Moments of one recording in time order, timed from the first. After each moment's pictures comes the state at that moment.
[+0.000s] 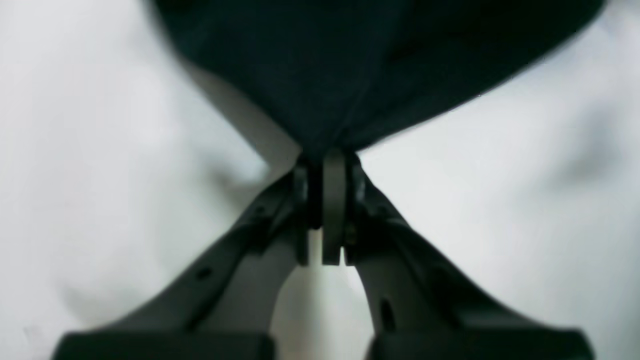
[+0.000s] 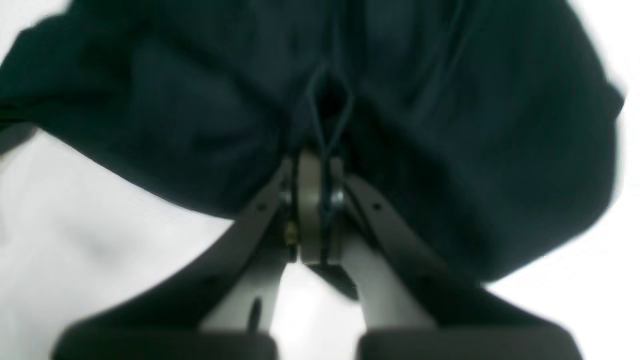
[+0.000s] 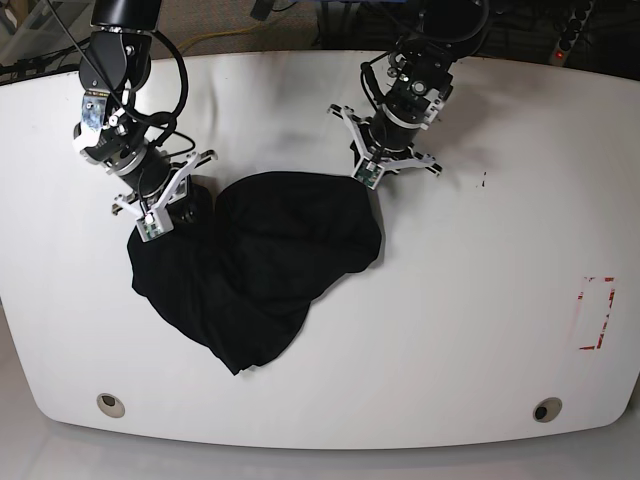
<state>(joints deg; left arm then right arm) 12.7 -7.5 23.1 96.2 7.9 -2.2 27.0 -6.9 14.7 15.8 96.7 21.6 36.7 -40.1</state>
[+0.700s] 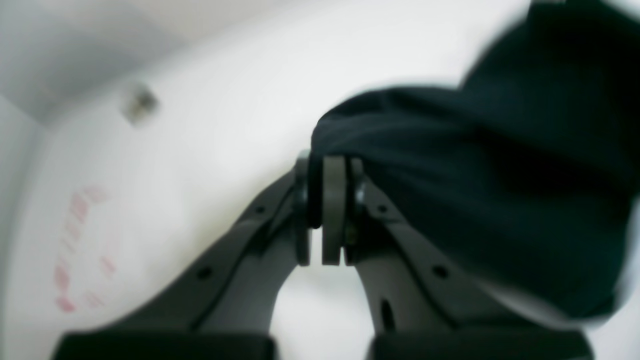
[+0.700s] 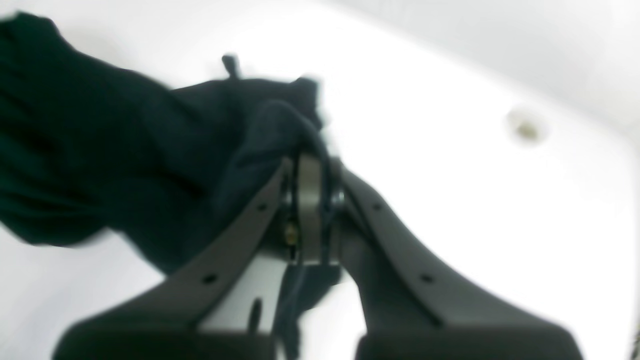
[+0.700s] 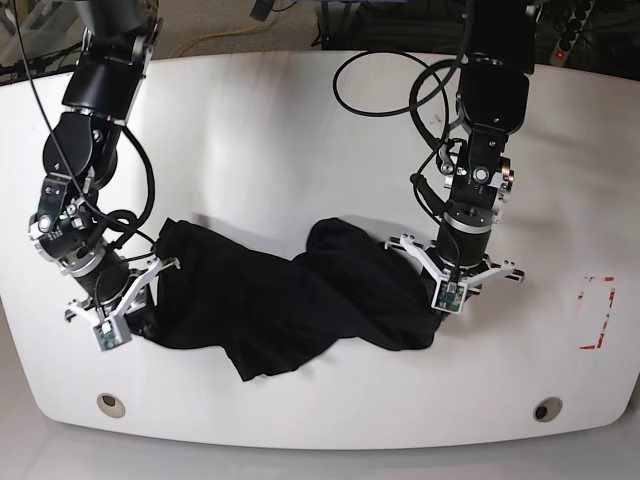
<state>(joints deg) -4.8 -7.4 9.8 103.4 8.5 -2.2 31.2 15.8 18.6 16.1 95.0 21.3 37.0 -46.7</state>
